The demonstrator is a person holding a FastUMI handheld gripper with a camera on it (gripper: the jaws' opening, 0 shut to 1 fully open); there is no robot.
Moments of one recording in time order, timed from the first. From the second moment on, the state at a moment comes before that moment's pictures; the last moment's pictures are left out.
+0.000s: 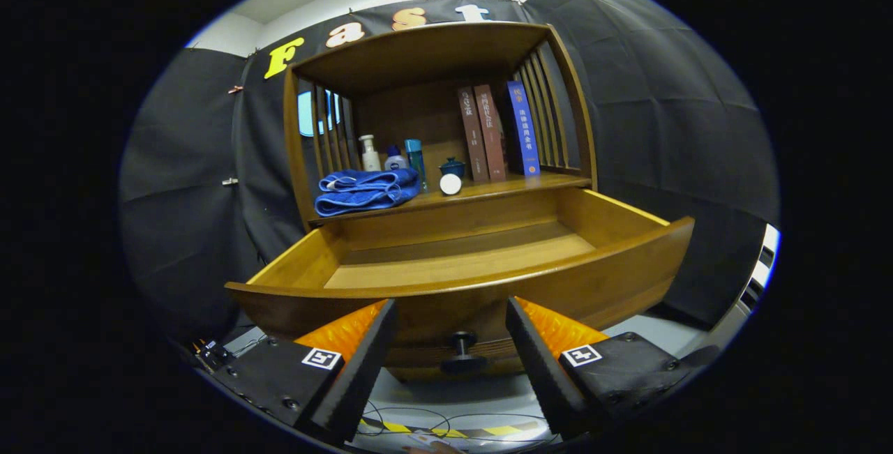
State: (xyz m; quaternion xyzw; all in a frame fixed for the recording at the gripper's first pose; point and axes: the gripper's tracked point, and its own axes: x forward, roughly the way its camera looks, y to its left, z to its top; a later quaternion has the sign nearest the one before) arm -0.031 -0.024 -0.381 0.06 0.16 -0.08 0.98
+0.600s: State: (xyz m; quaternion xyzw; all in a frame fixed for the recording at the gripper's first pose) arm -0.019 -0.023 -0.384 0.02 0.15 -0.07 0.99
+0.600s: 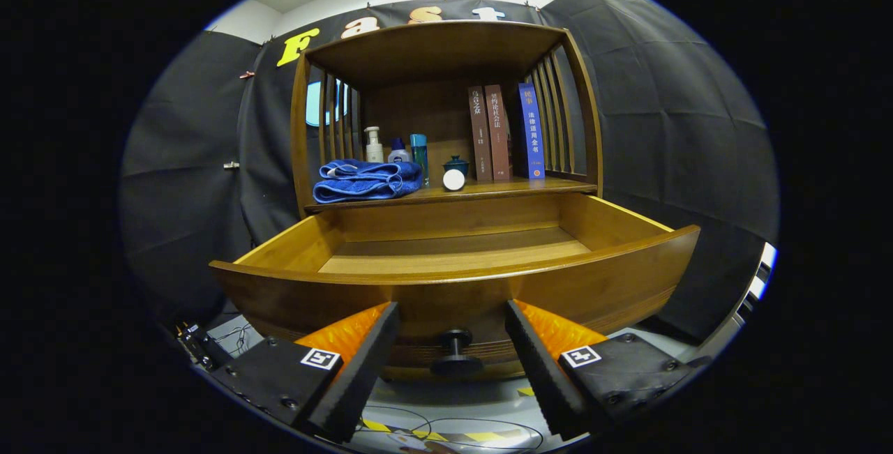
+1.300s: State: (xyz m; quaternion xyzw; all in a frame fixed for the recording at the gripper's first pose) arm 0.093 -0.040 -0.385 0.02 0.13 -0.07 0.99
